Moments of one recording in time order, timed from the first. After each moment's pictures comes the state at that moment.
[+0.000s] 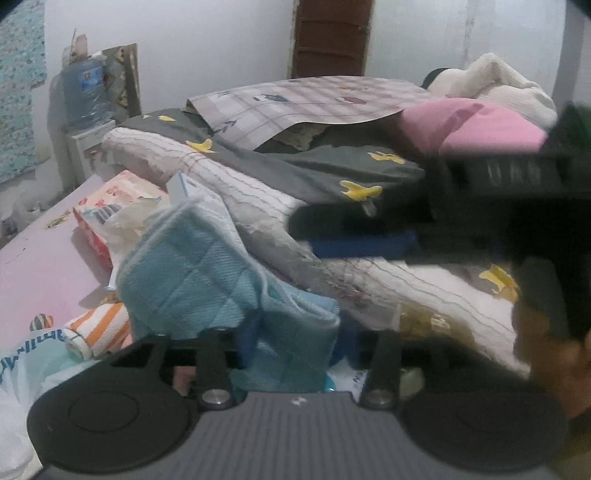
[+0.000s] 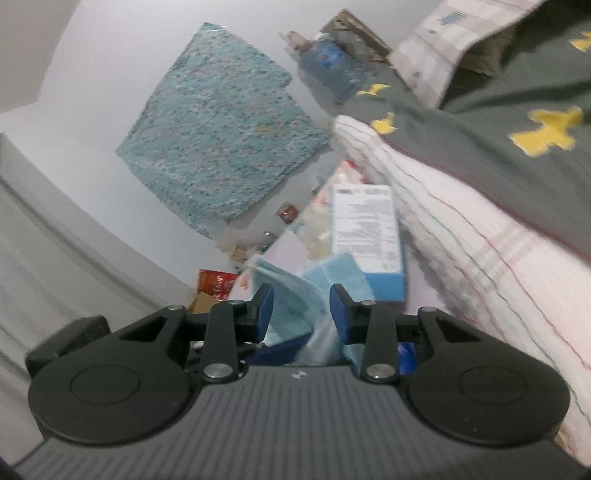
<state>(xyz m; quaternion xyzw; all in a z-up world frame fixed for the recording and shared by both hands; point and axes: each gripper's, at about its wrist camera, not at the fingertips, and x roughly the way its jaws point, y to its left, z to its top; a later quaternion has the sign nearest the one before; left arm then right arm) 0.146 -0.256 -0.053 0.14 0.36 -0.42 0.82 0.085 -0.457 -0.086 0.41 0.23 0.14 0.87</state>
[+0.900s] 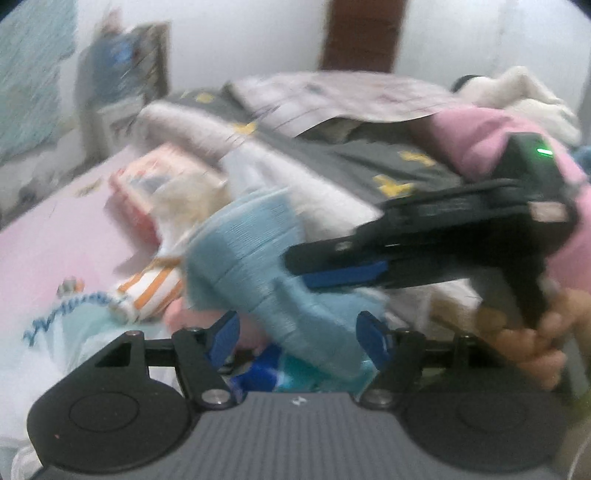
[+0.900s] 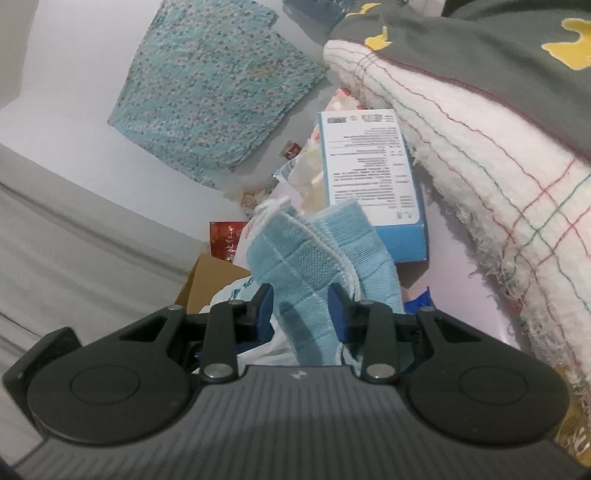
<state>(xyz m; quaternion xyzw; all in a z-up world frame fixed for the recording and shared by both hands) 0.163 -0.223 -0.049 0.11 0.41 -0.37 0.83 0.136 -0.450 -0.132 0.45 0.33 0.17 0.81</state>
